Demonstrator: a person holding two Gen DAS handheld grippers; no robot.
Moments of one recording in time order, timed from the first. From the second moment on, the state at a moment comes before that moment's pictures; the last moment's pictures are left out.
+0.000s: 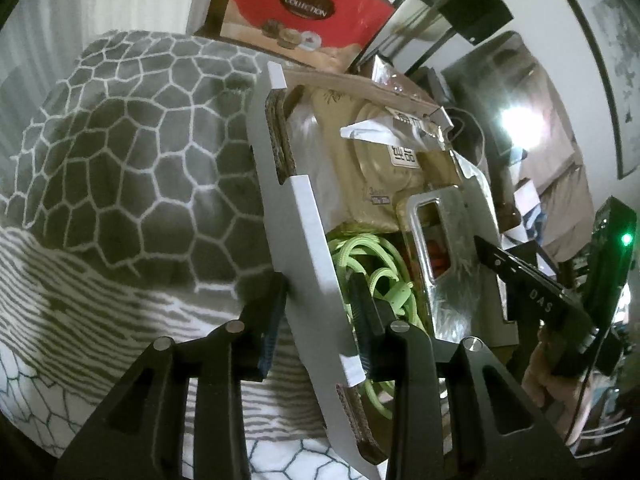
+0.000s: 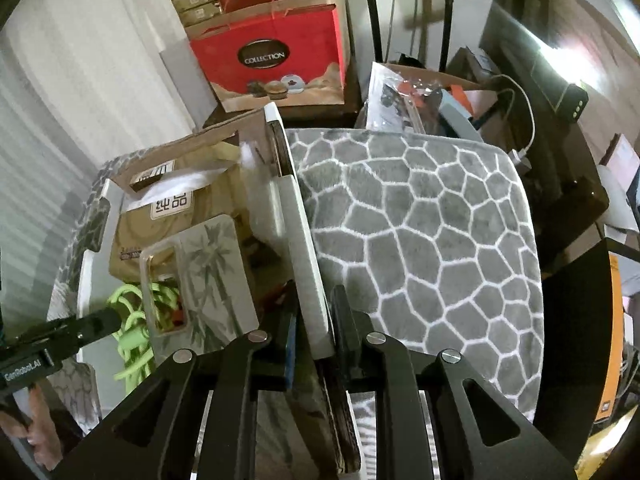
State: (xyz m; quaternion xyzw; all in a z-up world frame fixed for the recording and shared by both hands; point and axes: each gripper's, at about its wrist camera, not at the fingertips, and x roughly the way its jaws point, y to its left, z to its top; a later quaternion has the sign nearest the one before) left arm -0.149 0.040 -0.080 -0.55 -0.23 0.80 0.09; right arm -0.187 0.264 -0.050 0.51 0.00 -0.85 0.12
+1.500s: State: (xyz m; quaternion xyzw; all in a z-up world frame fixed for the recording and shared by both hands) left arm -0.264 0.034 -0.053 -0.48 -0.06 0.85 0.20; right arm -0.063 0.271 -0.054 0.52 -0.23 -0.81 0.16
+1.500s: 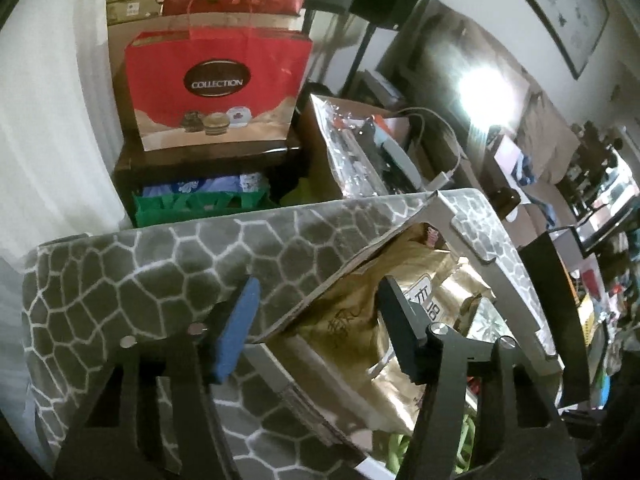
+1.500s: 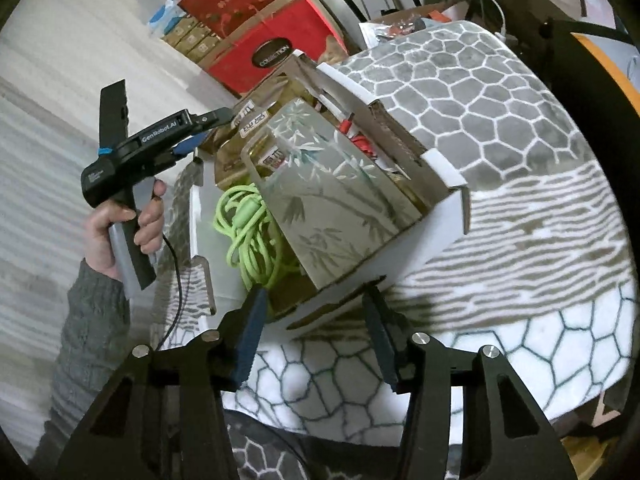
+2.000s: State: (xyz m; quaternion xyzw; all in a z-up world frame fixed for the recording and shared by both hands) left arm -0.212 0.008 -0.046 -0.47 -0.14 0.84 0.23; right arm -0.101 0.283 -0.050 0.54 -0.10 -0.83 0.08
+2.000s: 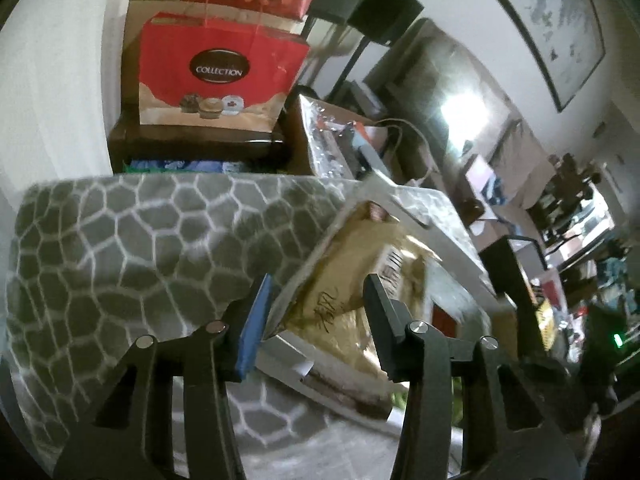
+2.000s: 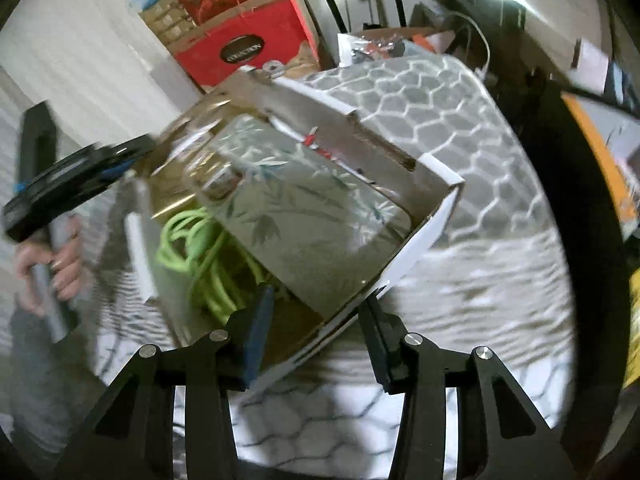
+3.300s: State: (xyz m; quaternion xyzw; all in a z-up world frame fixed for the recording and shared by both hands) left arm -0.106 -0.027 -0.053 -0.47 -0.20 0.84 0.17; right arm -0.176 0.270 -0.056 0.49 -0.09 -0.86 0.13
